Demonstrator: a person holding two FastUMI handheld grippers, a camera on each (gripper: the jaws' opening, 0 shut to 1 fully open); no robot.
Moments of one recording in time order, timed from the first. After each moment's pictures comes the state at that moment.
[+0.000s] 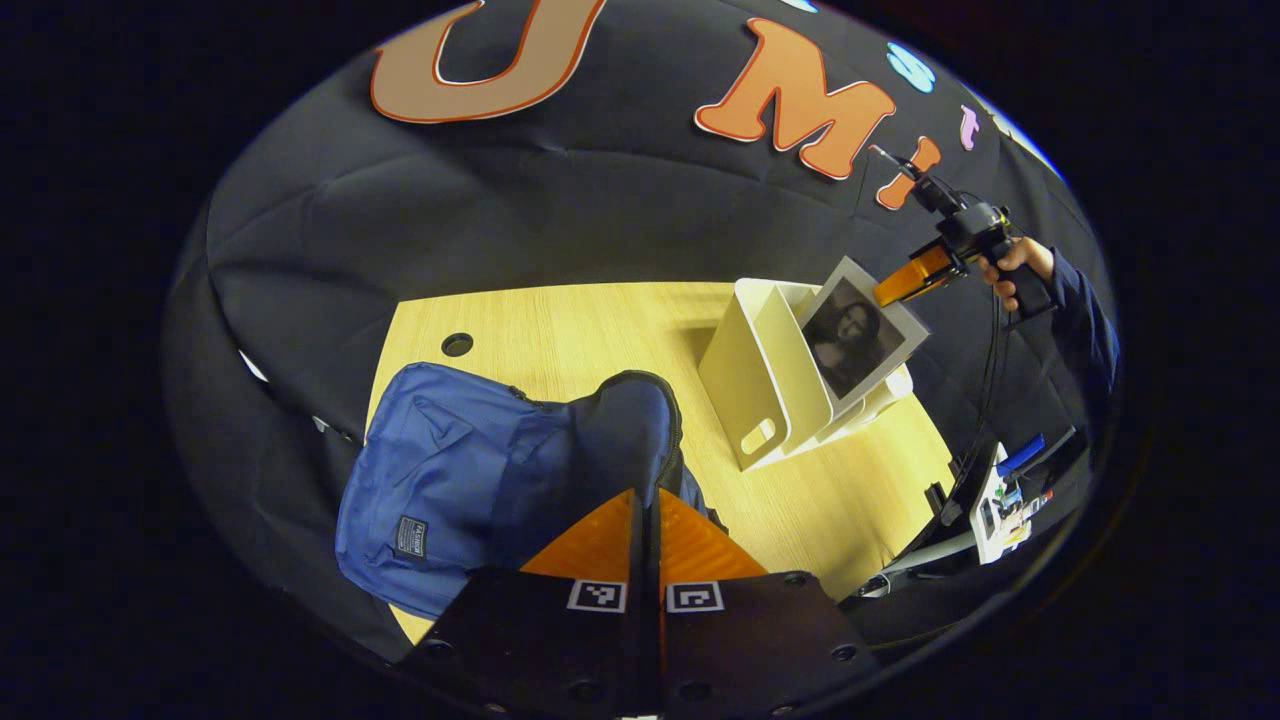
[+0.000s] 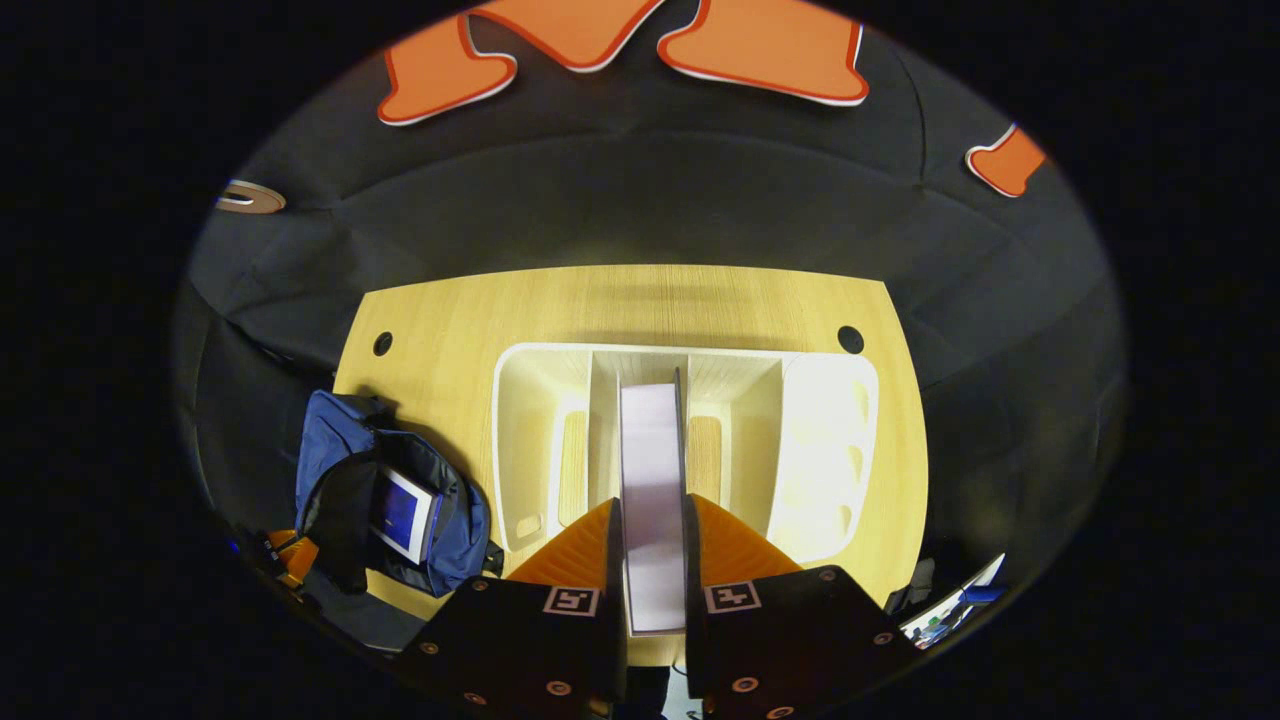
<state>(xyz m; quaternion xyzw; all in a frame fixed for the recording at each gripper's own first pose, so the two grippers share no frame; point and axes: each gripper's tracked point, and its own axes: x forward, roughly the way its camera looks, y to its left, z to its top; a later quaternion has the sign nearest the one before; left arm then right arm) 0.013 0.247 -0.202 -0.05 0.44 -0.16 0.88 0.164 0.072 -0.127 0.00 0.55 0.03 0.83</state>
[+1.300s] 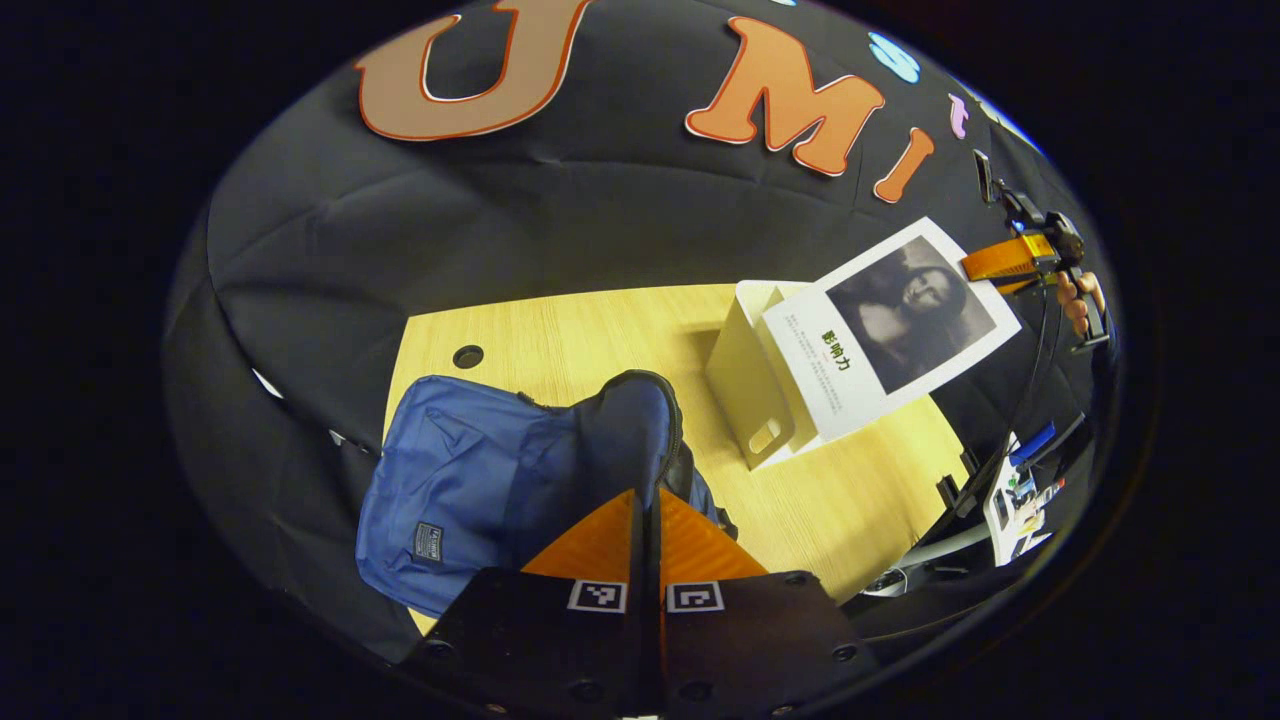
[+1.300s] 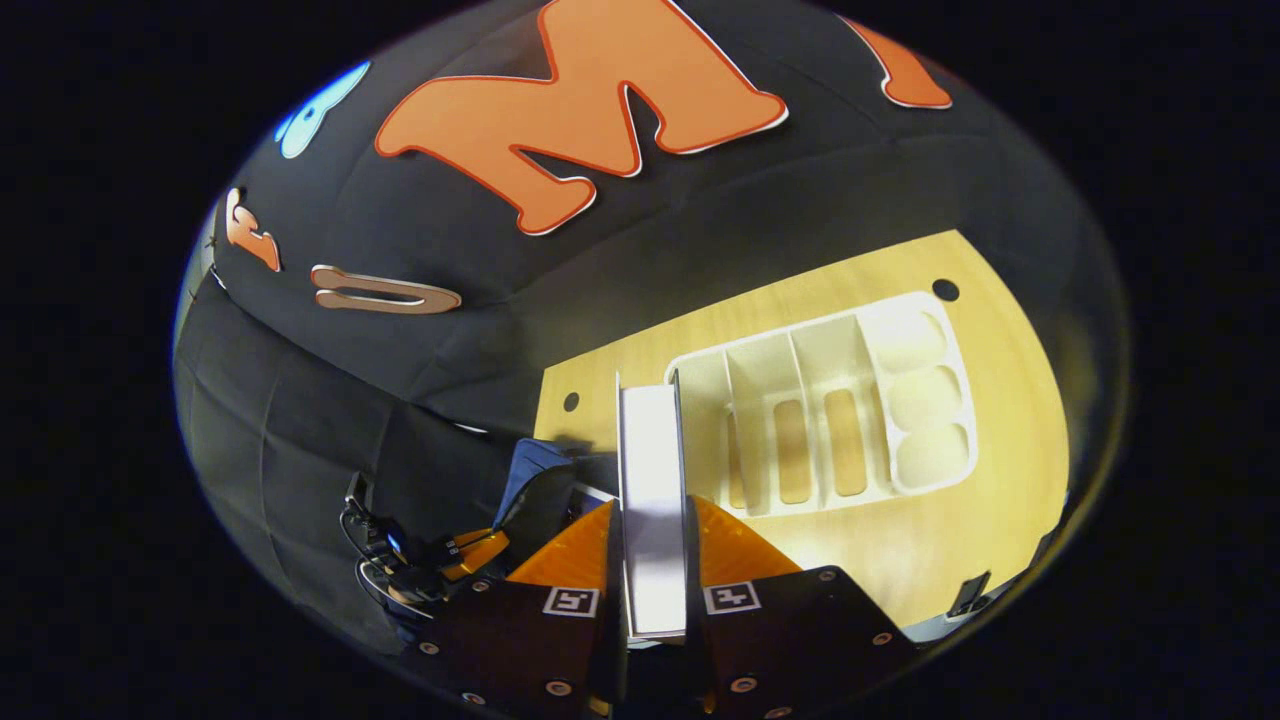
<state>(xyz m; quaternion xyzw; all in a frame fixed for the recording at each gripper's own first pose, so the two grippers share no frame) 0.021 0.250 -0.186 -0.01 0.43 -0.15 0.89 0.076 0.118 -0.060 0.27 0.47 0.18 0.82</state>
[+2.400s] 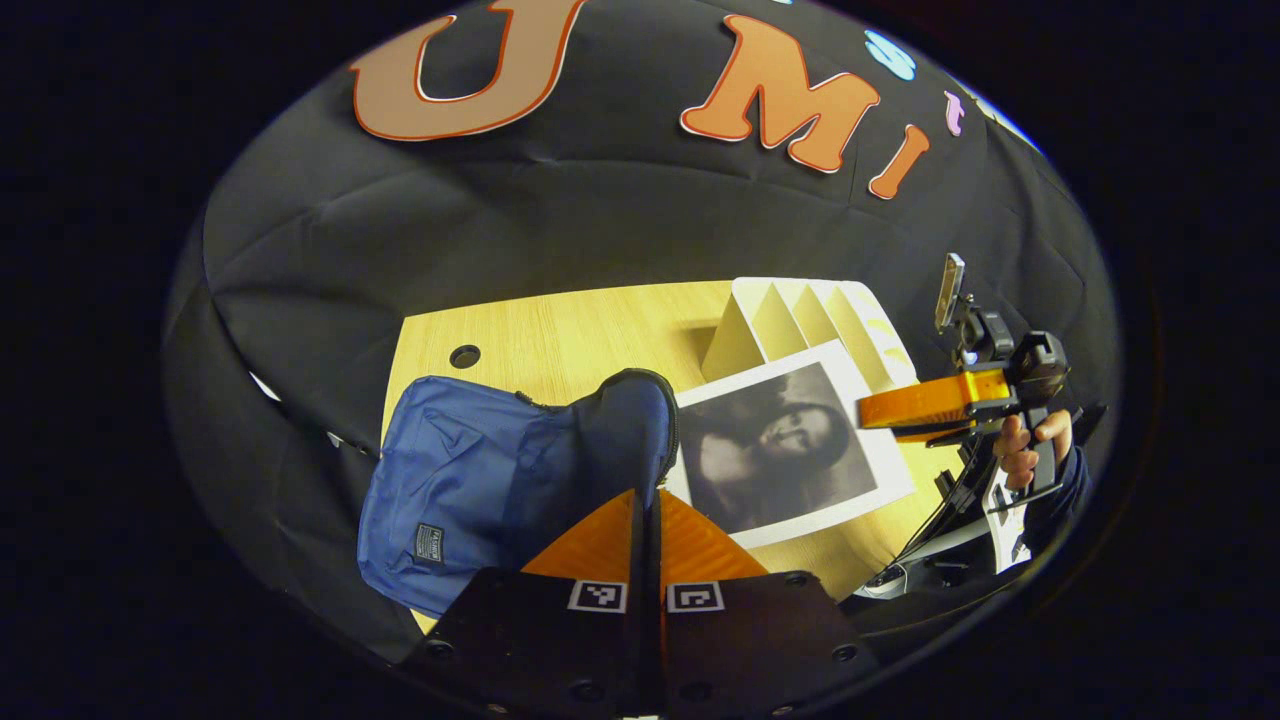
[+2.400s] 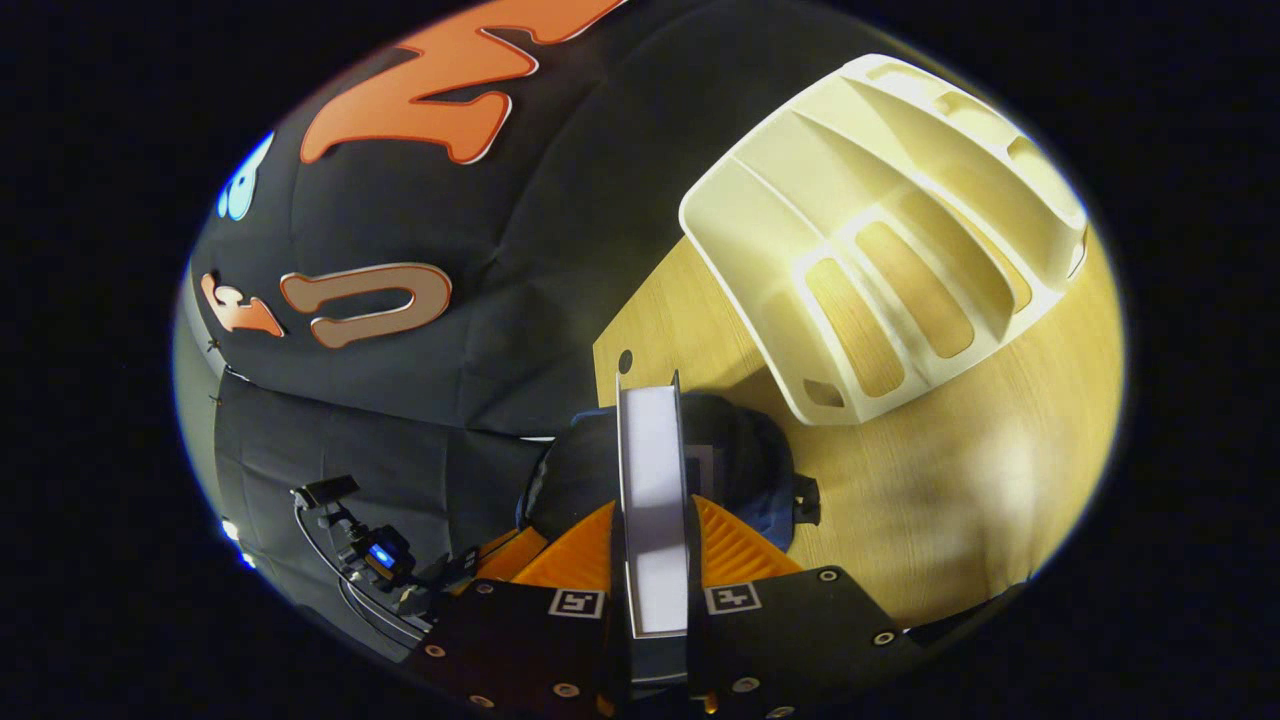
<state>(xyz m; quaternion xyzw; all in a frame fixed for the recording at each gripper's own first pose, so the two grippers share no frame) 0.018 0.254 -0.189 -0.01 0.43 -0.16 0.89 0.032 0.275 -0.186 0.44 0.46 0.19 0.75</state>
